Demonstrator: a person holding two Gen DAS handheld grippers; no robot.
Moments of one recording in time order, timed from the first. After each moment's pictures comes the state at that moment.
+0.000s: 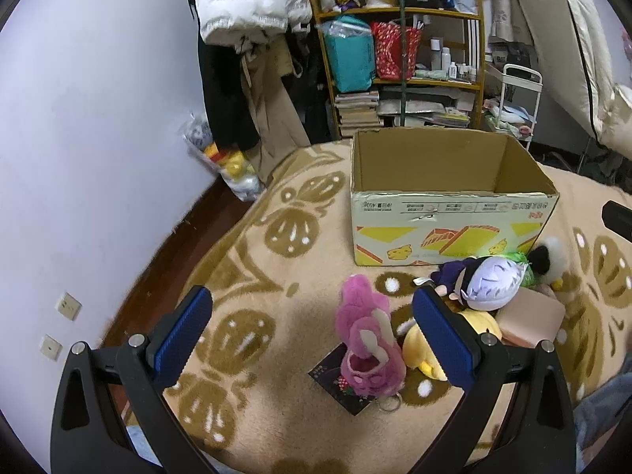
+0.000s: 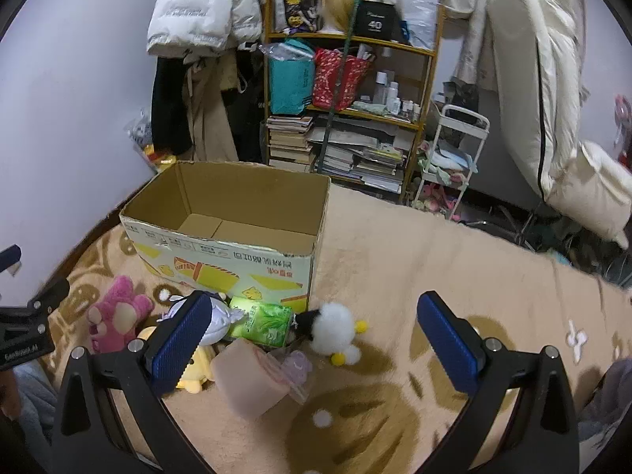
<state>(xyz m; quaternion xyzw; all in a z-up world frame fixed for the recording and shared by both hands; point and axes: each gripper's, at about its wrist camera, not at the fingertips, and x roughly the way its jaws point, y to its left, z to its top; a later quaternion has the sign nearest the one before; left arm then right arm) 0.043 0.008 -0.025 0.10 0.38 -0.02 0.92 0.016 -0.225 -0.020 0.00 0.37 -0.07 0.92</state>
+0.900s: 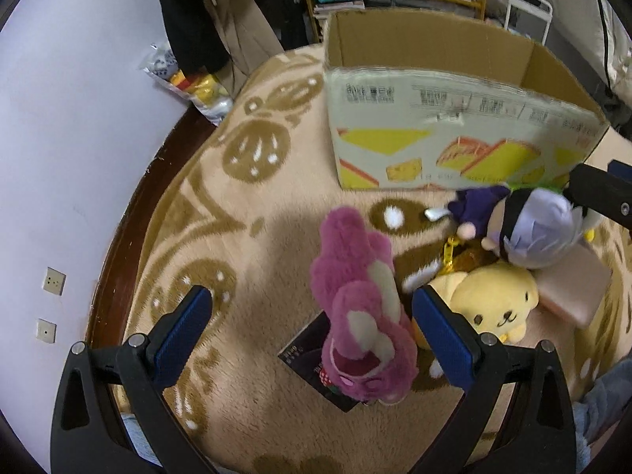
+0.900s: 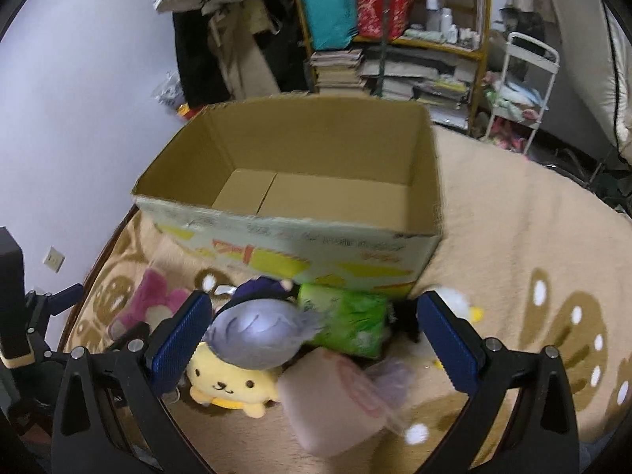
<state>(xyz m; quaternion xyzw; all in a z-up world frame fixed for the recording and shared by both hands) 0.093 -0.011 -0.102 0.13 0.52 -0.03 0.84 0.090 -0.195 -0.094 0.07 0.48 0.02 0.88</state>
